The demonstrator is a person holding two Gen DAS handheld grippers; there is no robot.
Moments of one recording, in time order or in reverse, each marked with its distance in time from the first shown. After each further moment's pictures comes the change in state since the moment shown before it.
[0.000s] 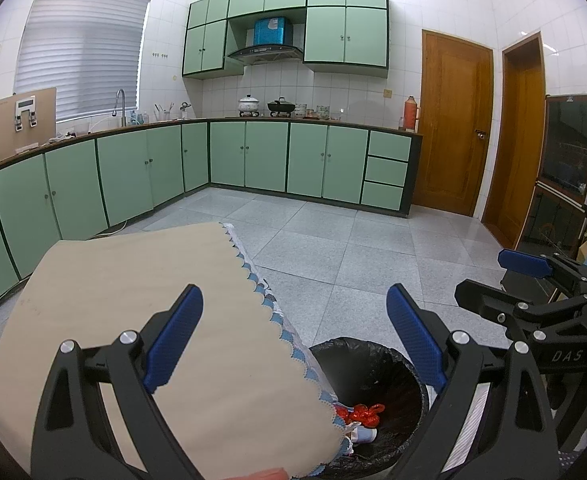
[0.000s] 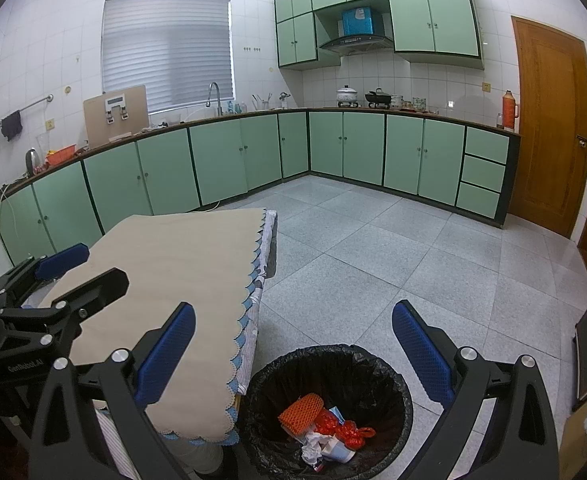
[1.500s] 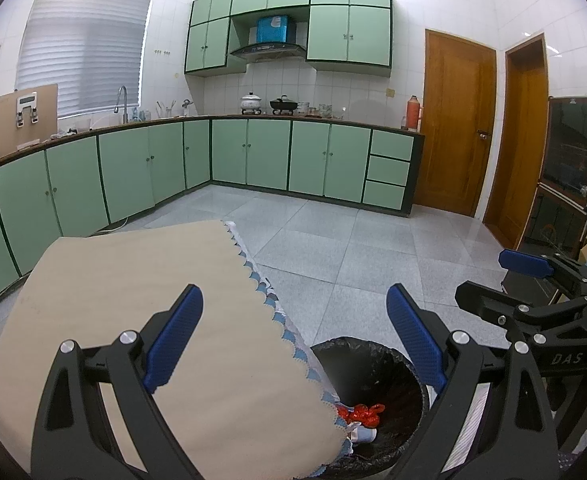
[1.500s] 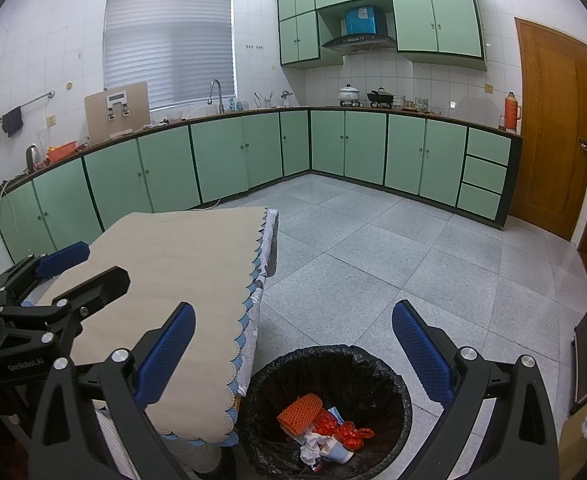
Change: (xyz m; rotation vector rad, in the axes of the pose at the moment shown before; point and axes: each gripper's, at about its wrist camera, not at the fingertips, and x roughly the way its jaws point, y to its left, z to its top) left arm 0.001 0.005 -0.001 -0.009 0.005 0.004; right arm 0.001 0.003 0.001 -0.004 0.003 -0.001
